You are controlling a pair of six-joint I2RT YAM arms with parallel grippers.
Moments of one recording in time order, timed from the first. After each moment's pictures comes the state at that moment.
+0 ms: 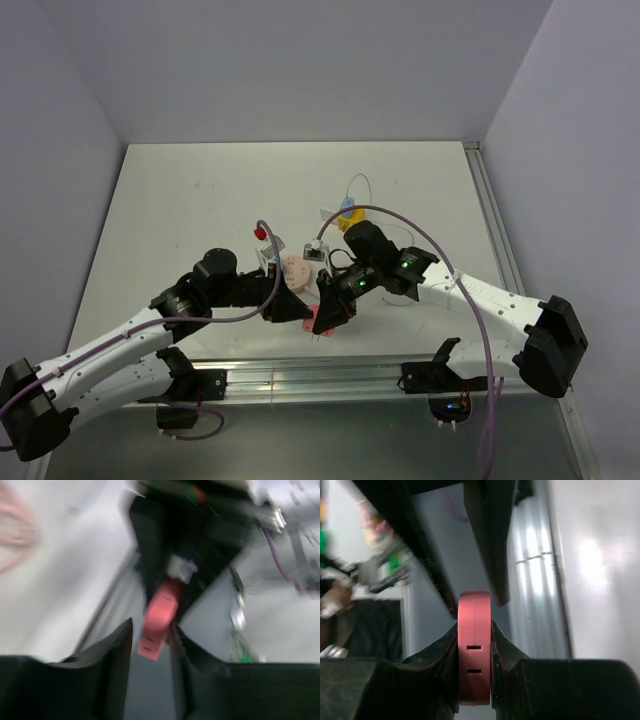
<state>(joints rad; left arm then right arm) -0.83 0.87 0.57 0.03 0.67 -0.70 0.83 1.20 0.86 -0.44 -1.00 0.21</state>
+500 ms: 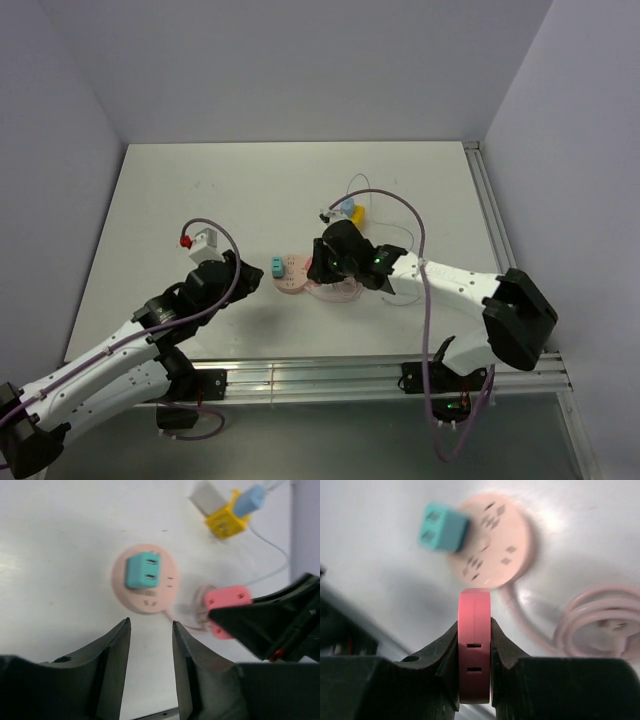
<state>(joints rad) -0.82 0.69 0.56 -0.36 -0.36 -0.98 0.86 1.38 0.87 -0.24 -0.06 0.62</state>
